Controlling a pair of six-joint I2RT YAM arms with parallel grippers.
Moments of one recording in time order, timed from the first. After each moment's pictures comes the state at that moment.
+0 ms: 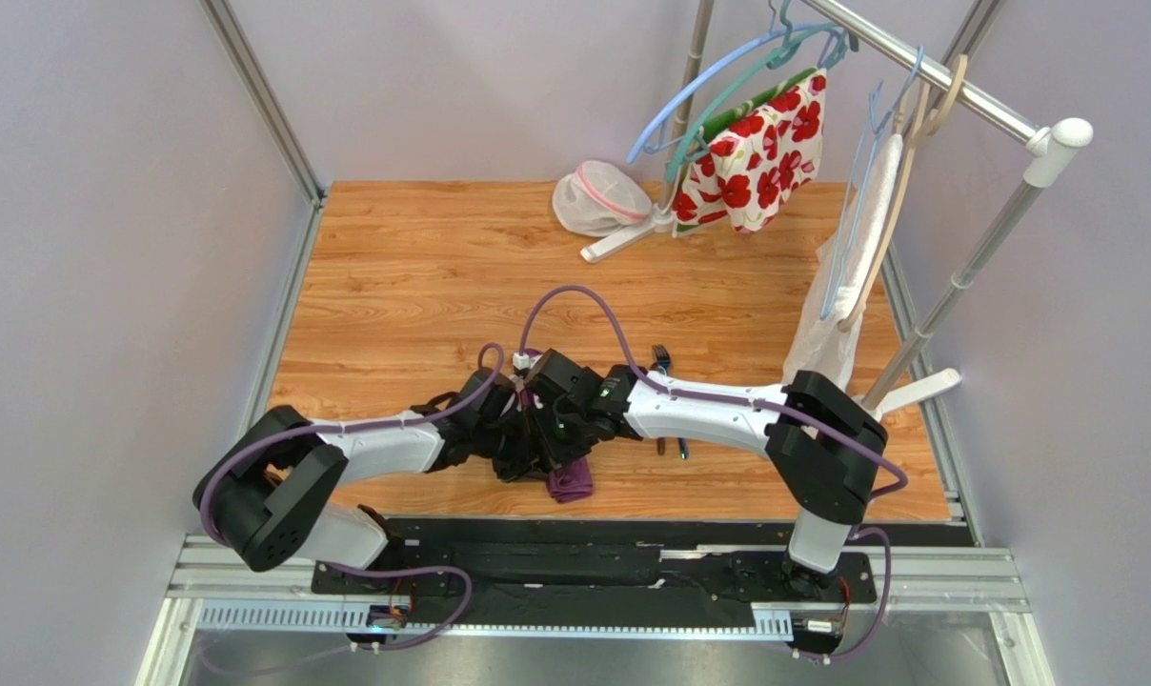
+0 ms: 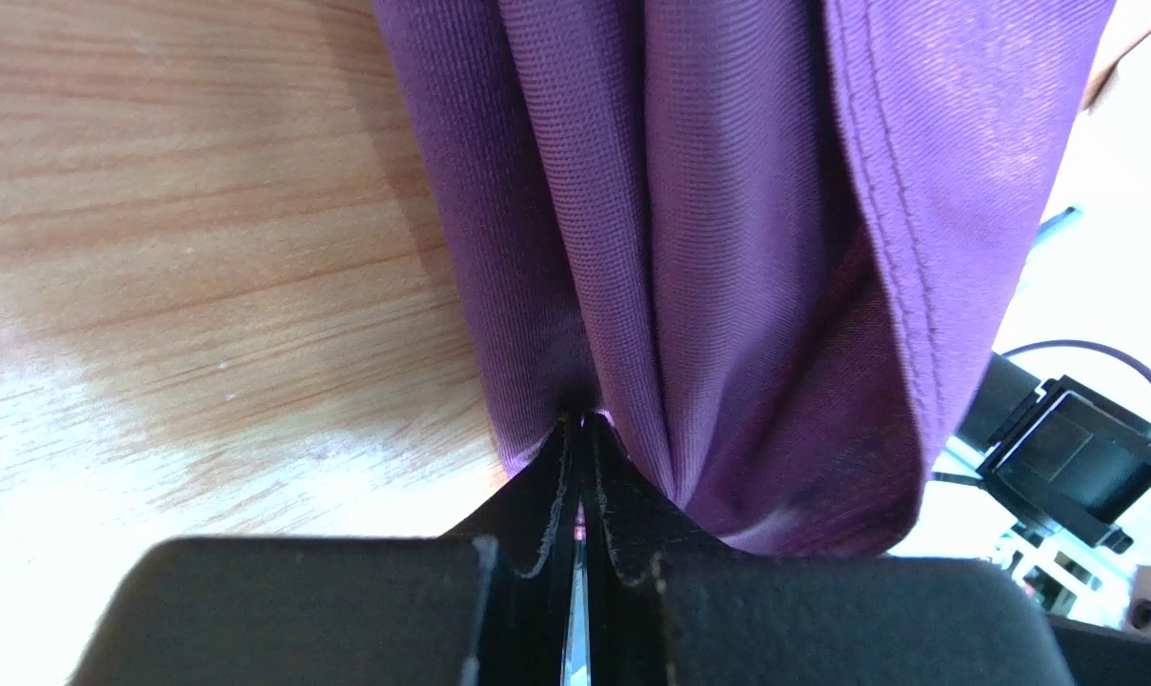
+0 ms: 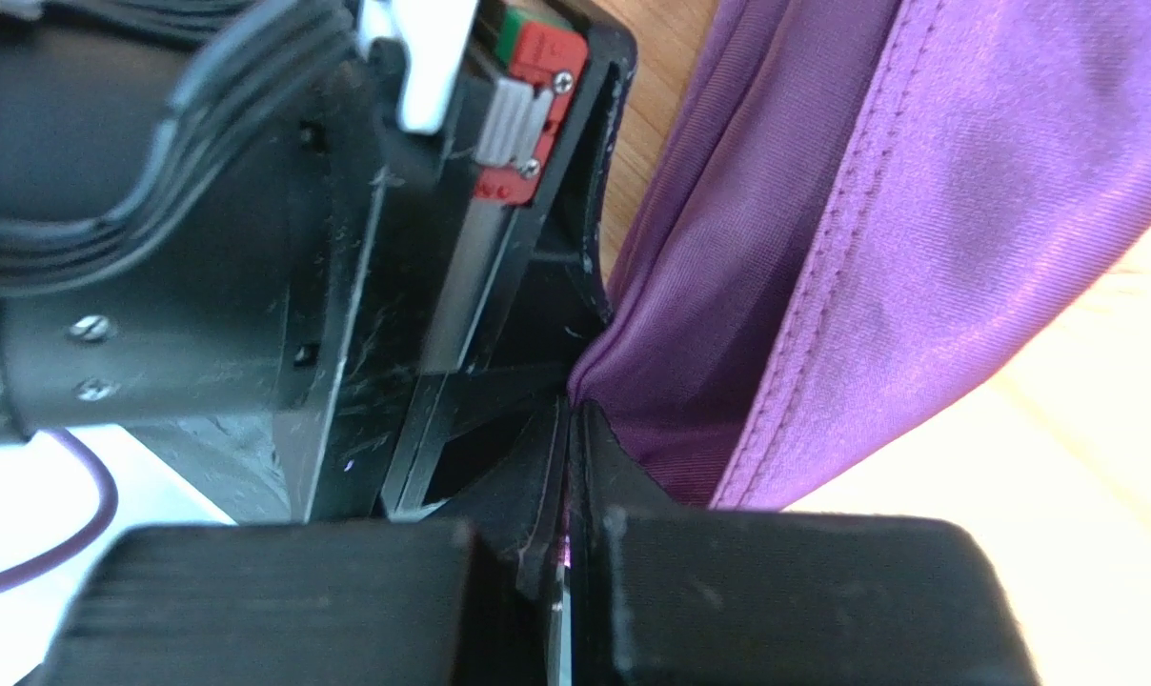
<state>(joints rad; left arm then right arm) -0.70 1.39 0.45 -0.02 0.39 -1.02 1.08 1.76 1.19 -0.47 -0.13 0.55</state>
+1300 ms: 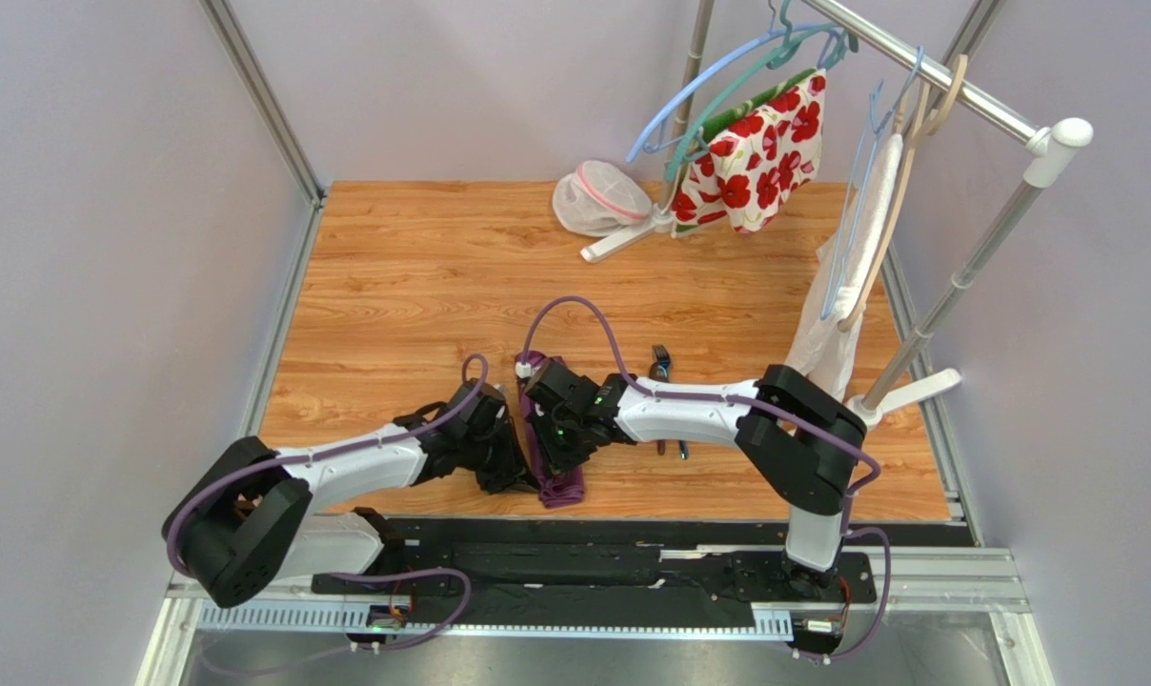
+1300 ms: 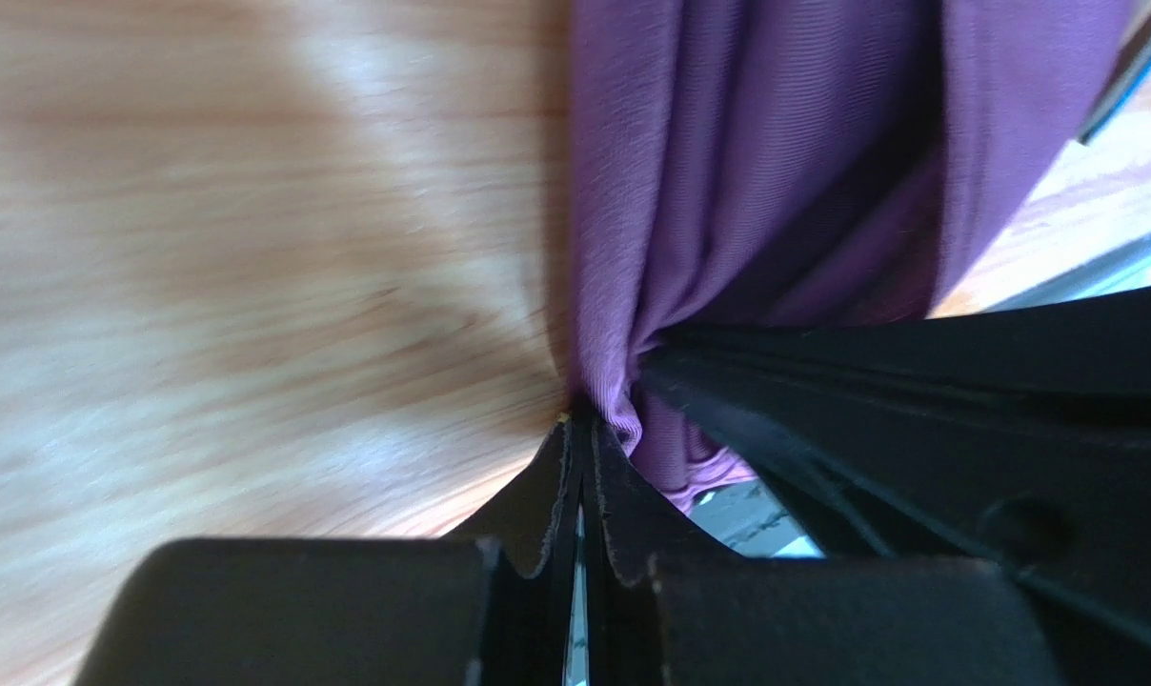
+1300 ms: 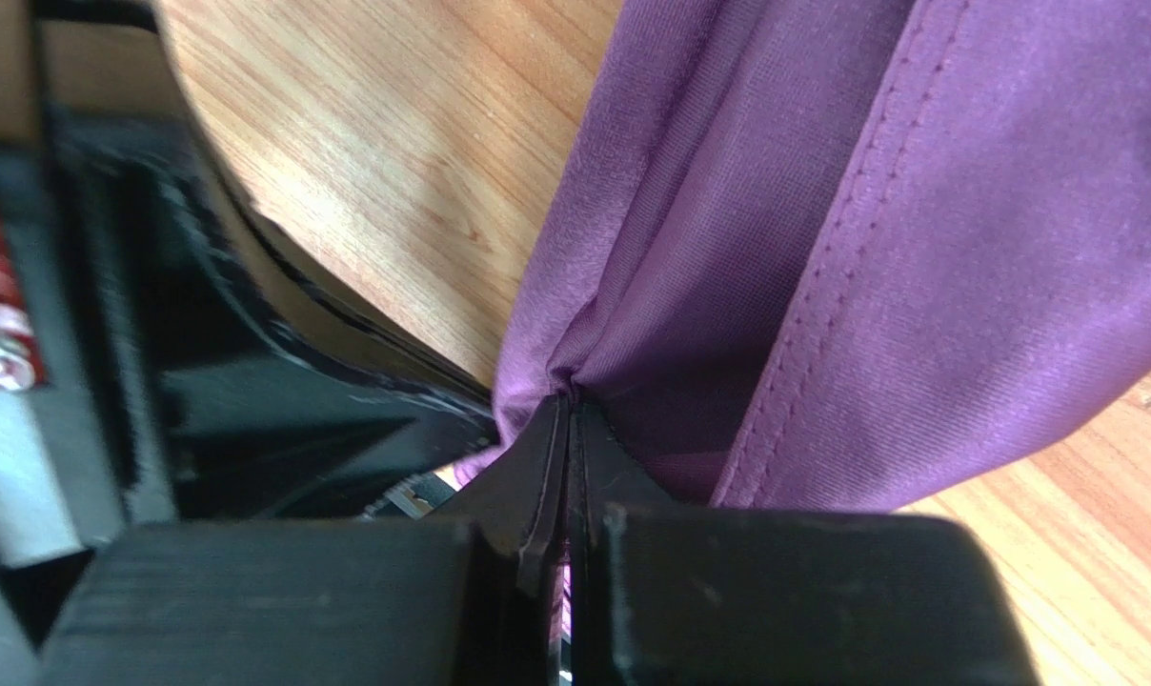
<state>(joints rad) -0.71 1.23 0.40 -0.20 0.29 -1.01 1.07 1.84 1.14 -0.36 -0.15 0.58</state>
